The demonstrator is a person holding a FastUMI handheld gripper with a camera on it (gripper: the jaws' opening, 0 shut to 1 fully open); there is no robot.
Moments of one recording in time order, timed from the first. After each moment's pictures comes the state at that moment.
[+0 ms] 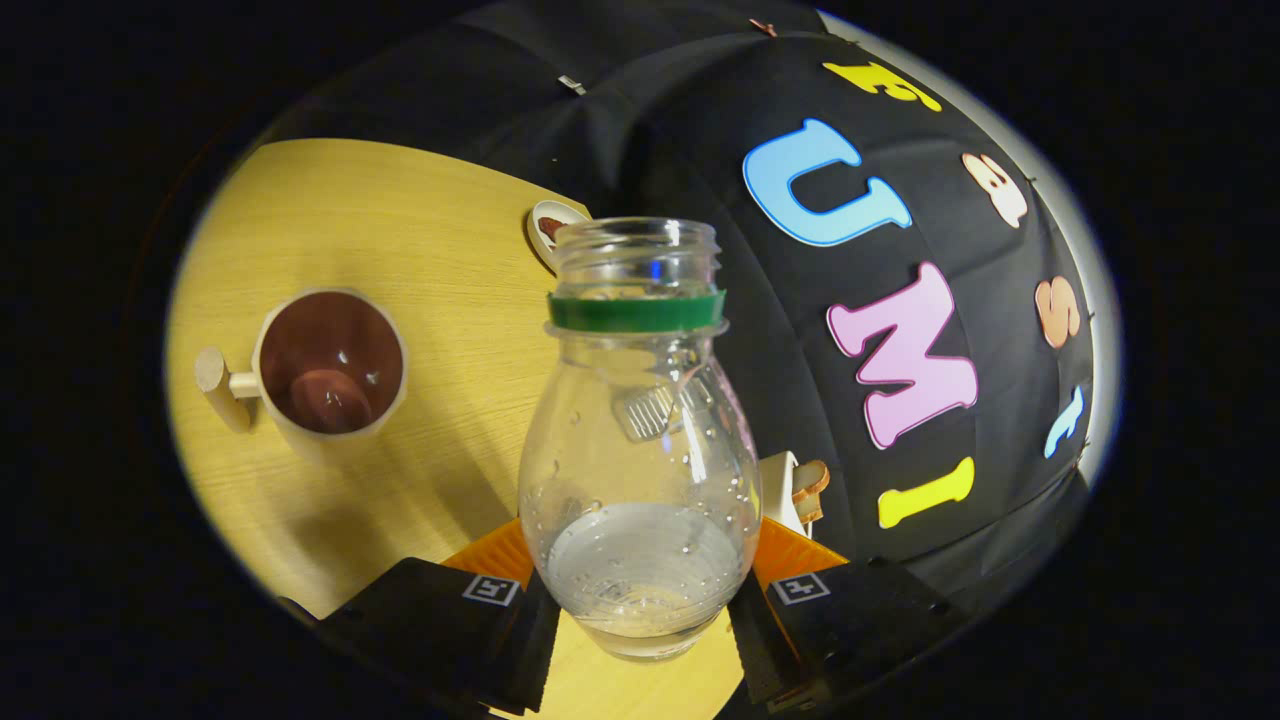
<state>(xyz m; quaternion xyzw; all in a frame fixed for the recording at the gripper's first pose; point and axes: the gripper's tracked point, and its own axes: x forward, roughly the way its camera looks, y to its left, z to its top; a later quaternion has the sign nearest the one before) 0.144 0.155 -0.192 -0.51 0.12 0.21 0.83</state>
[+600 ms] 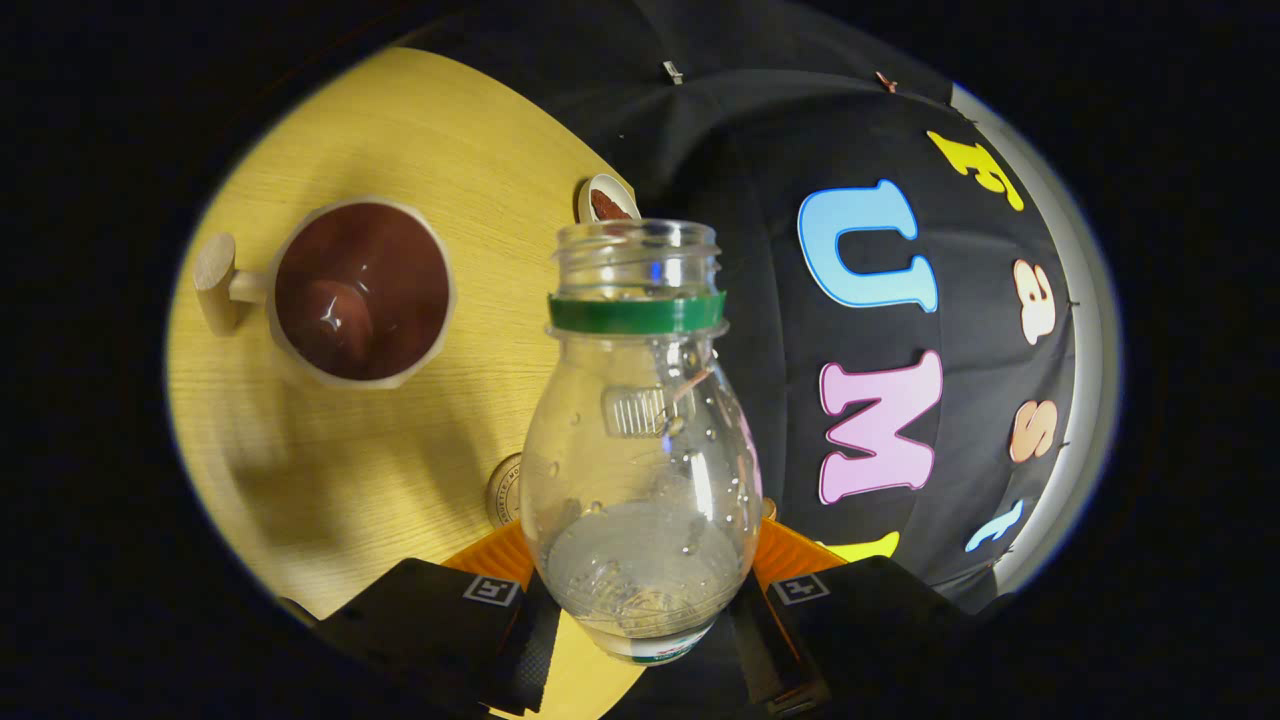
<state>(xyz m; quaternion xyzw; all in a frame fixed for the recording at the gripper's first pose) 0.139 0.160 -0.195 -0.64 0.08 0.19 0.74</state>
